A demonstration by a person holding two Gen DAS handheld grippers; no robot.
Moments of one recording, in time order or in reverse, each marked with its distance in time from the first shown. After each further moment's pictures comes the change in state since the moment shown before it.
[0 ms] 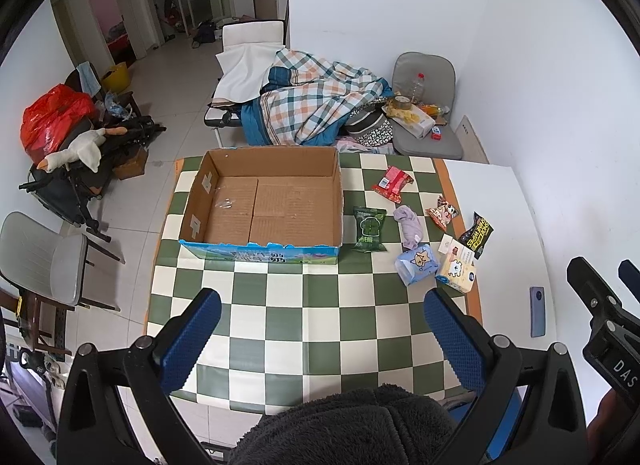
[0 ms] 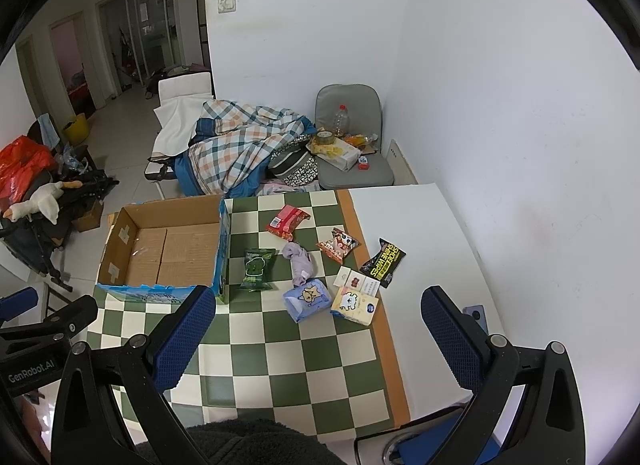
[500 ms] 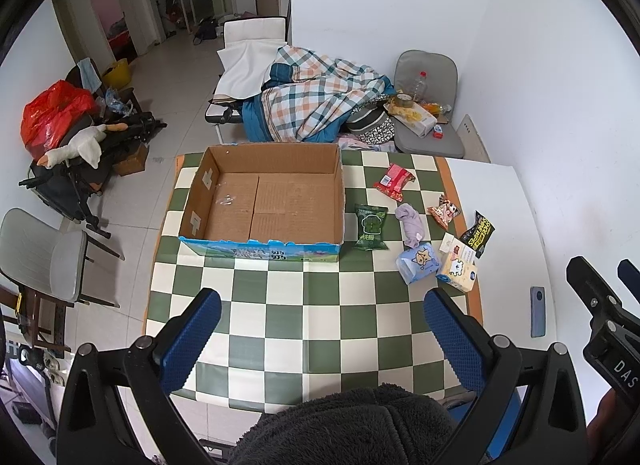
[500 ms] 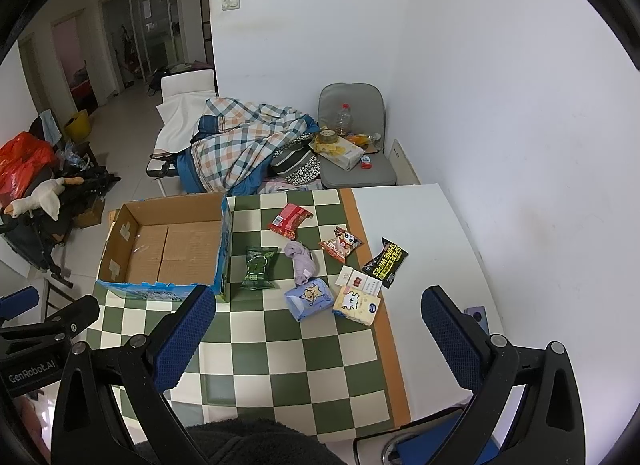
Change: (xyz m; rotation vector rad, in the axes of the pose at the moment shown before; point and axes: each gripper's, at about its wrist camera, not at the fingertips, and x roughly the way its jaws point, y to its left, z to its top) left arm 0.002 0.003 -0.002 -0.008 0.000 -0.003; right arm 0.005 0.003 -0.003 -0.005 0.005 0.007
